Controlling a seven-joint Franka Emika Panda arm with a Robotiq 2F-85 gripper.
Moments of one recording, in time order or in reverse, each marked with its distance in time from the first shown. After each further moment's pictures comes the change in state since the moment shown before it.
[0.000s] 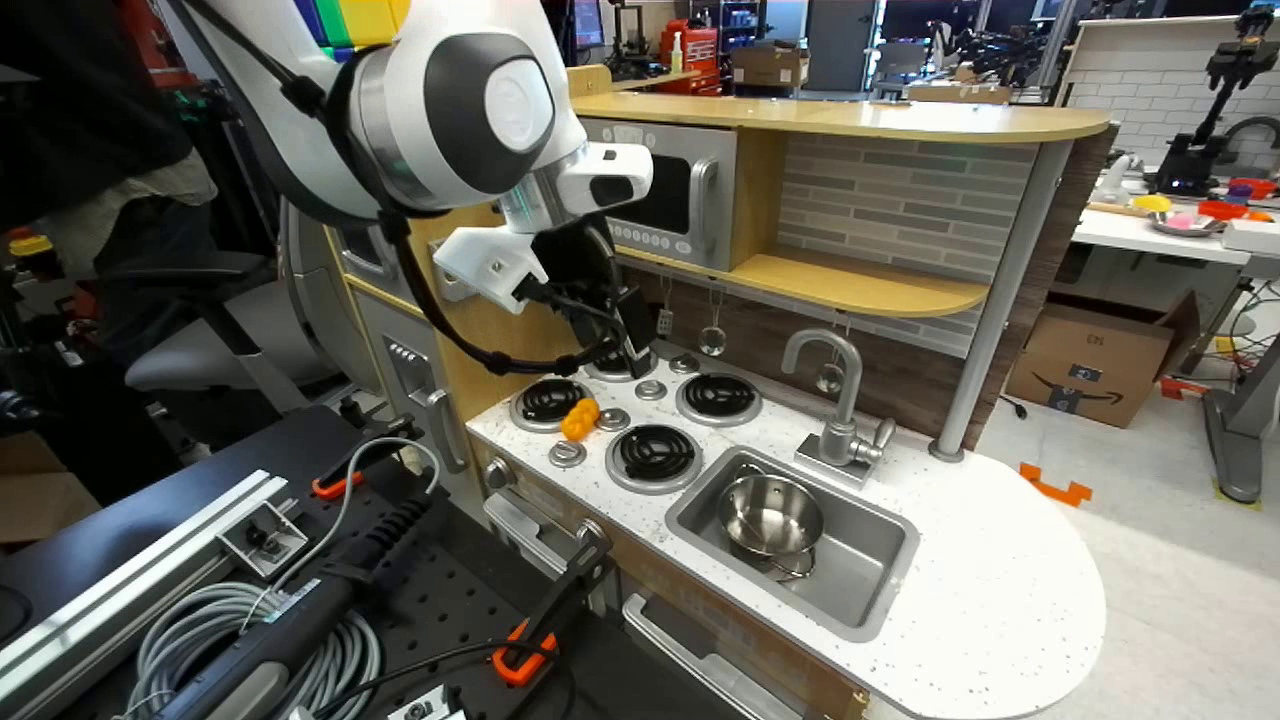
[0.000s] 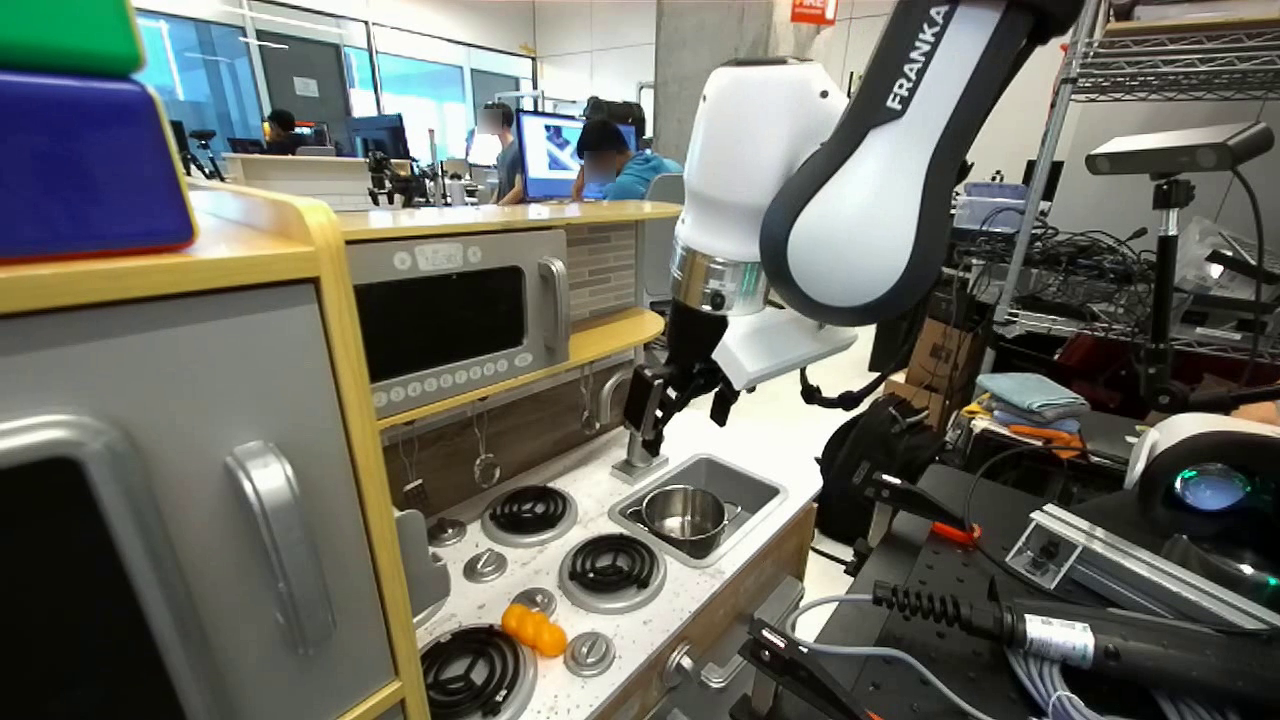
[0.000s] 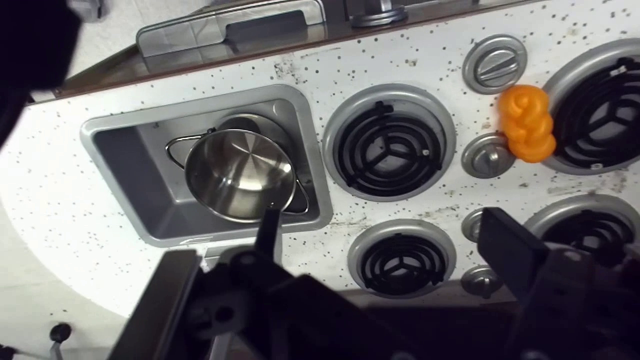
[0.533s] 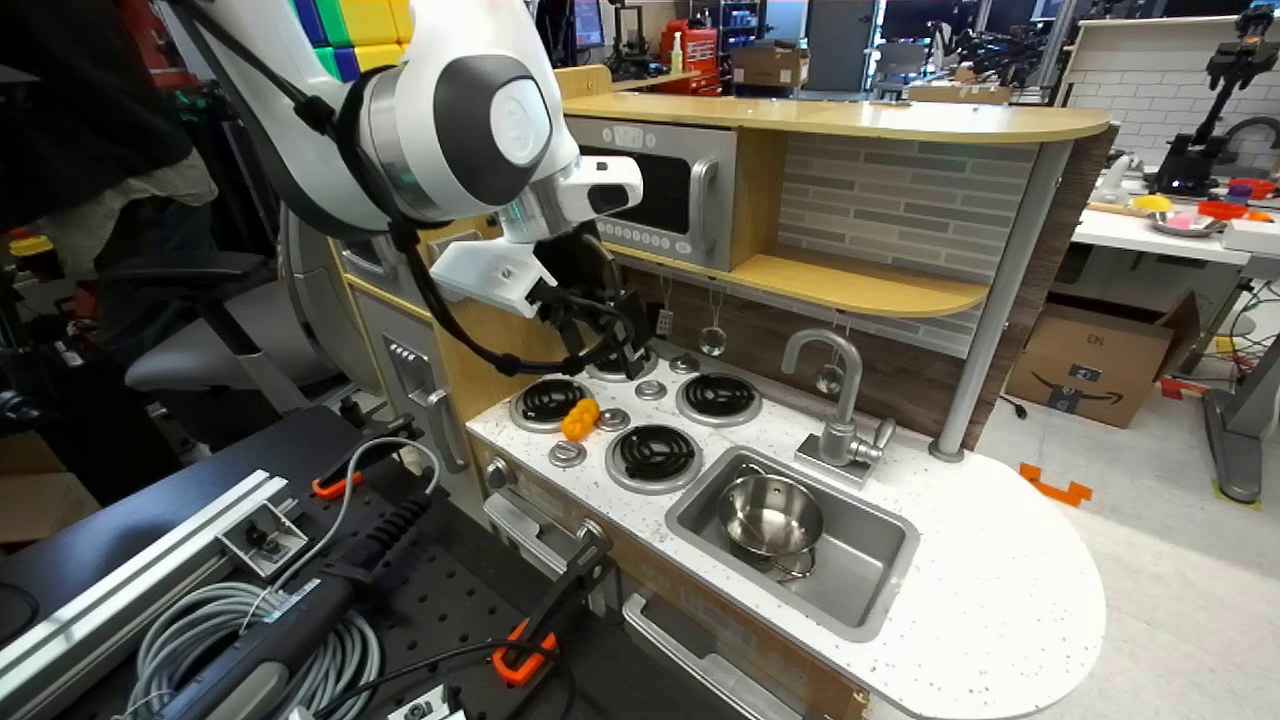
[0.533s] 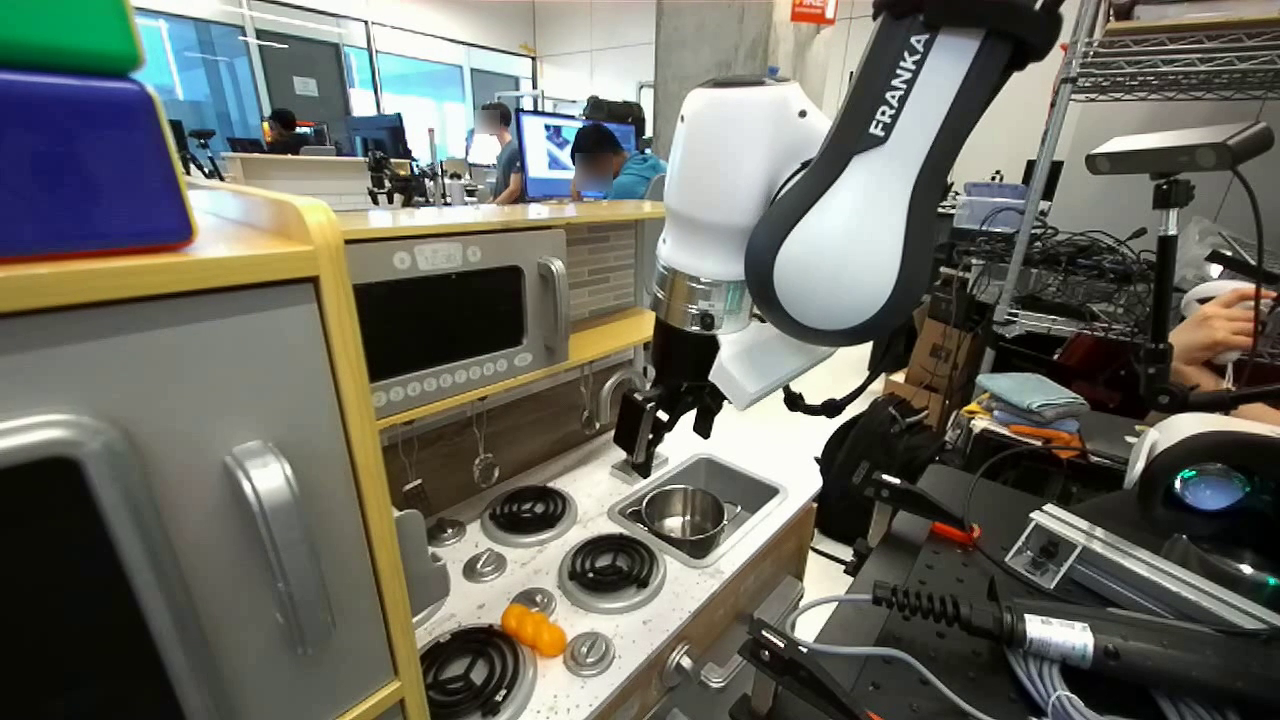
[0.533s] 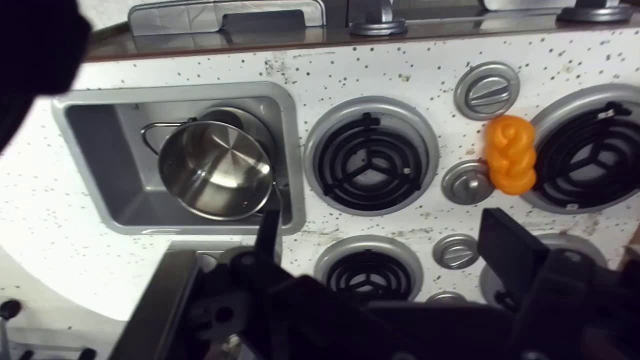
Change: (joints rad) arm -0.027 0.034 0.055 0.026 -0.001 -0.001 -0.117
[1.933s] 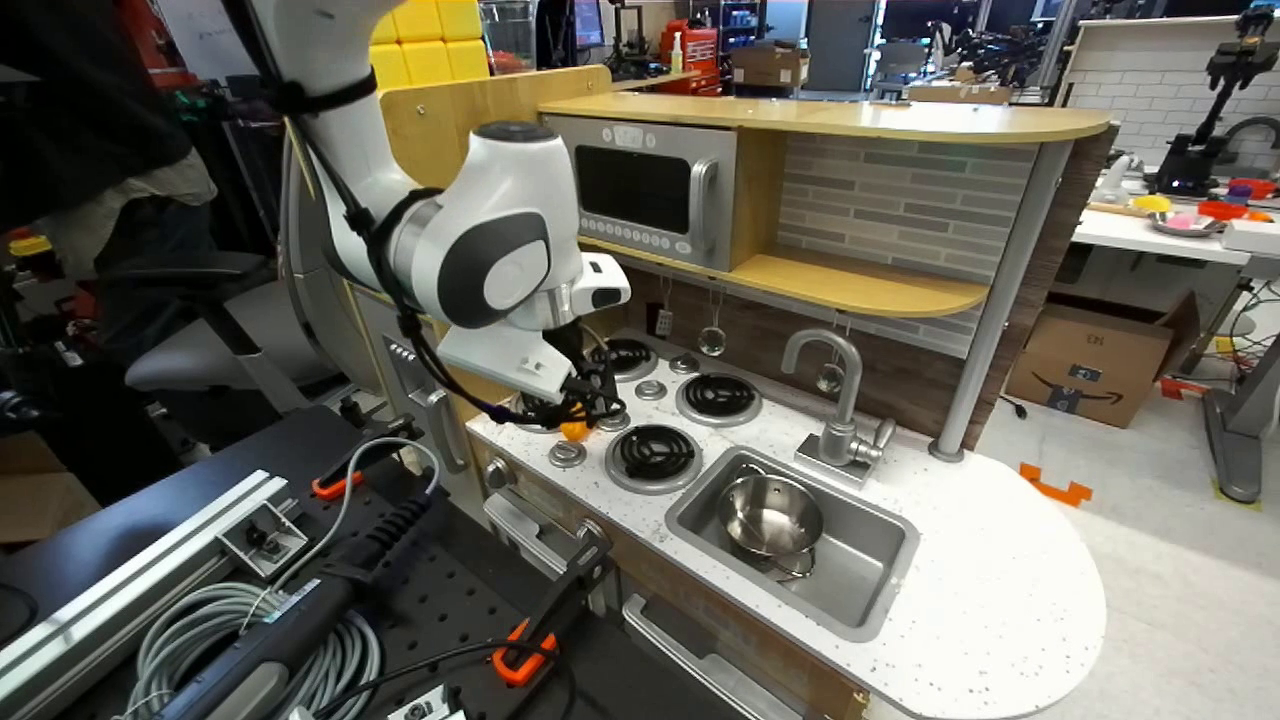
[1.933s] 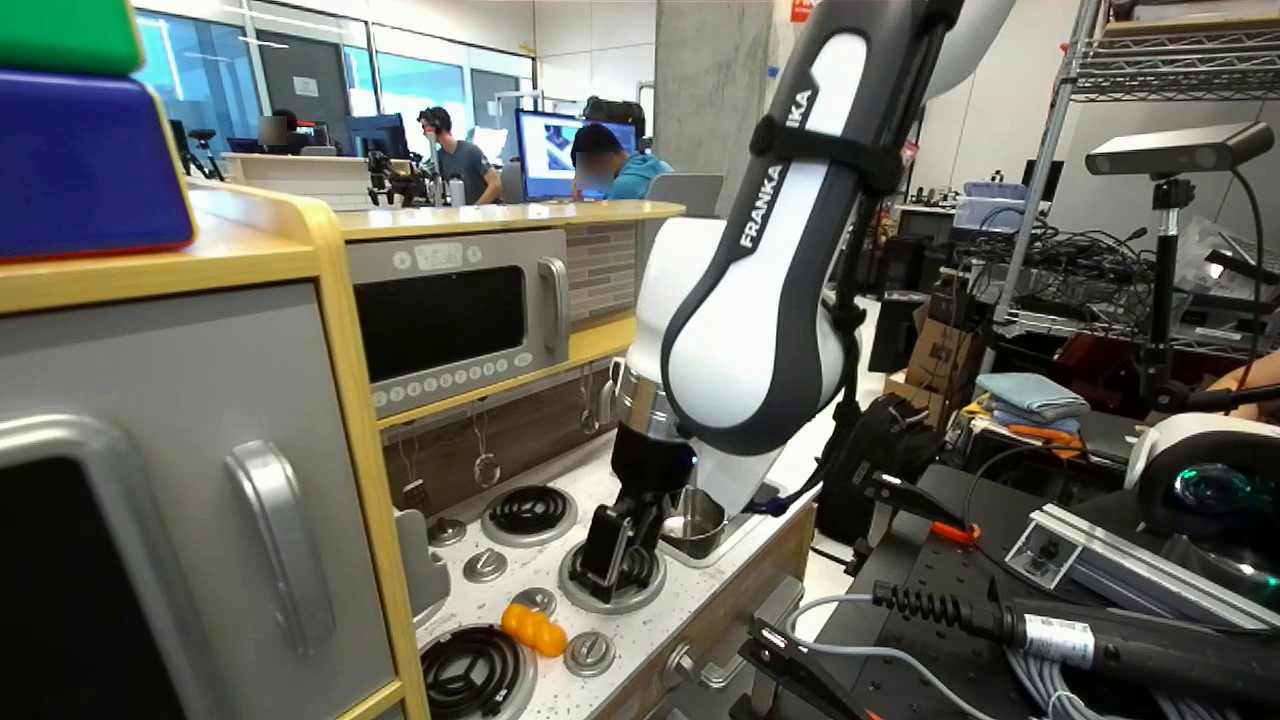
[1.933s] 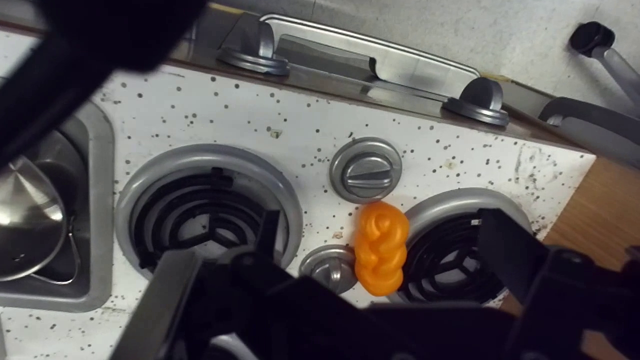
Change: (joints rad) arm -0.366 0.298 0.443 0.133 0.284 0.094 -0.573
